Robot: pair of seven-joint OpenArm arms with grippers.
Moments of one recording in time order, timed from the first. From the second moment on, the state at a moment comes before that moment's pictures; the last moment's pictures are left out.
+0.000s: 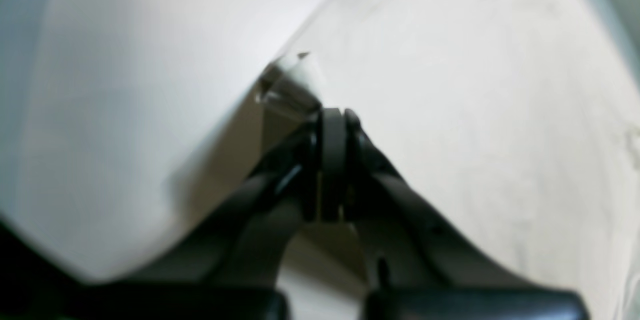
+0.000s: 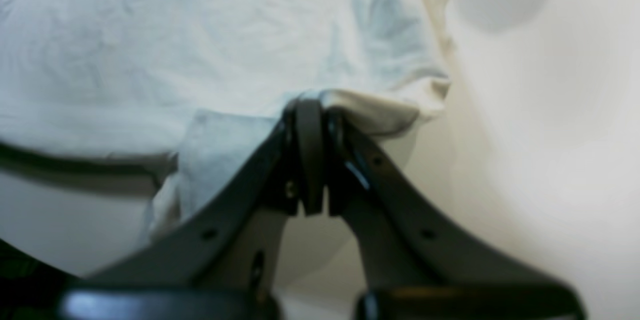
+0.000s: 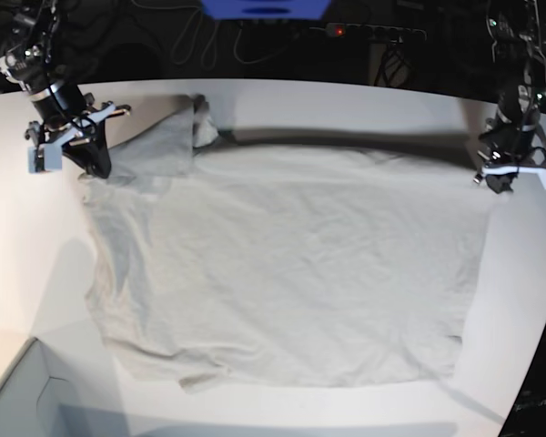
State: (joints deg) left arm 21.3 -17.7 -16.9 92.3 -50.7 9.1 18.0; right arm -24.7 1.1 30.1 98.5 16.1 39.4 -20.7
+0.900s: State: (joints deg) left arm 27.5 -15.7 -16.9 93.3 -50.9 9.1 17.3; right arm -25.7 3.3 38.1 87.6 16.1 39.4 -21.0
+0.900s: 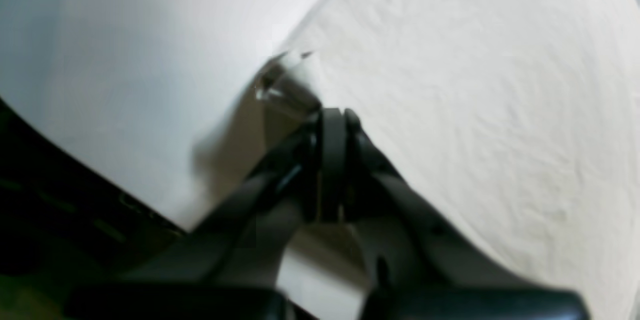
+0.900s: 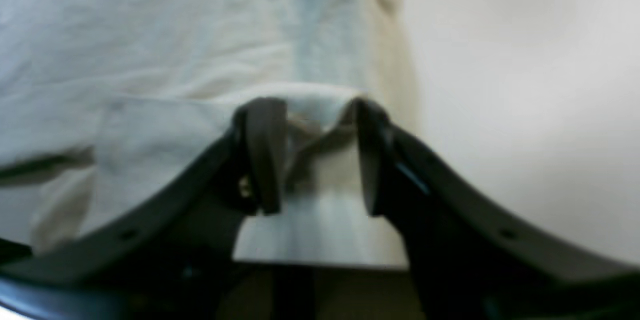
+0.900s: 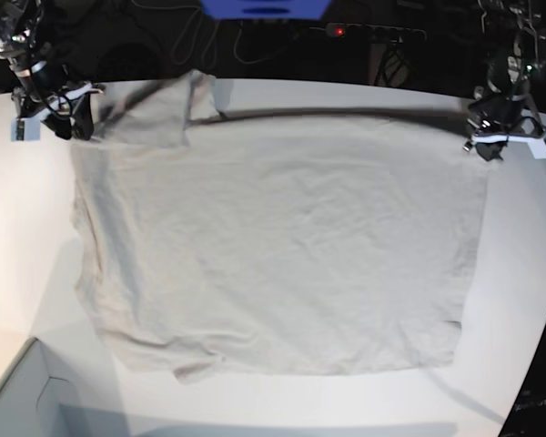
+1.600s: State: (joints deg) left arm 27.8 -14.9 -16.9 93.2 -50.7 9.1 17.2; right arm -30.4 -0.6 31.6 95.0 15.6 39.4 -20.9
